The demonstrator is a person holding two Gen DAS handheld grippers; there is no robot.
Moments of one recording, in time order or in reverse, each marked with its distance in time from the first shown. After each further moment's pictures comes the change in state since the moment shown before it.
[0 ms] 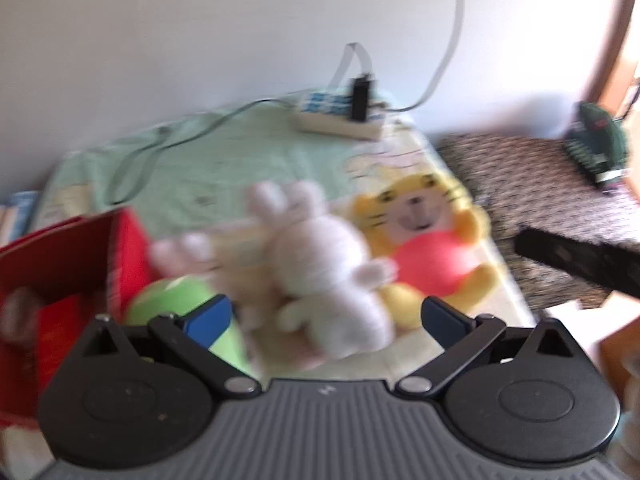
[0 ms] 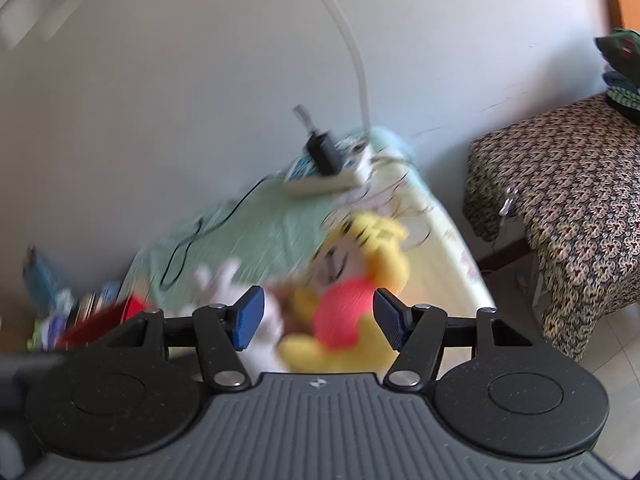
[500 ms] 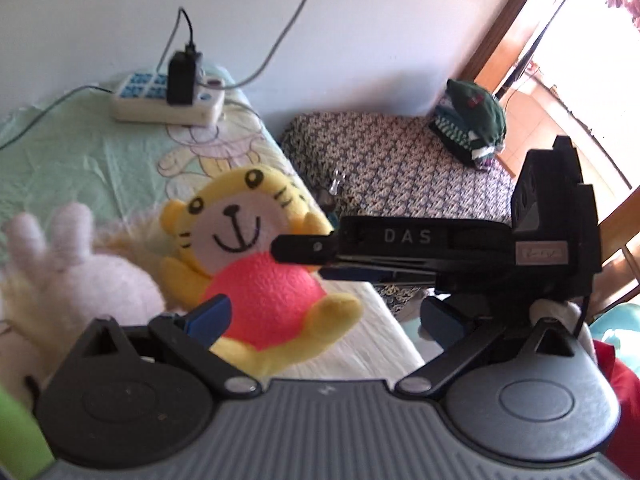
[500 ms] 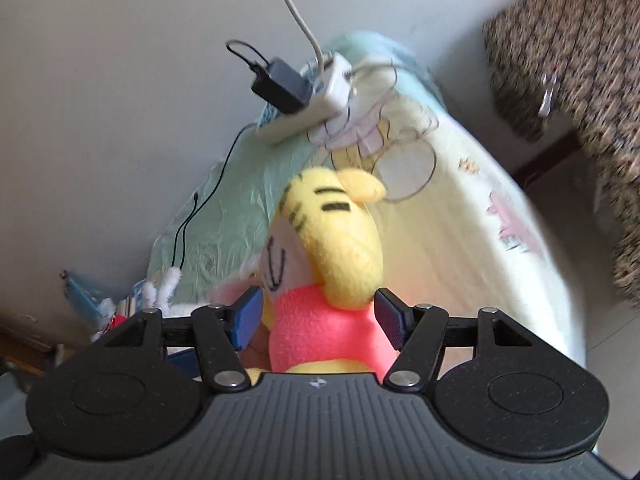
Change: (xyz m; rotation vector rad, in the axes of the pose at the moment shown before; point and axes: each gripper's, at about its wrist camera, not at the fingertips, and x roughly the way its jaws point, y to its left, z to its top) left arm 0.086 -0.059 0.019 0.078 0.157 -0.404; right arm 0.124 -0.070 0.003 0.229 0.303 0.205
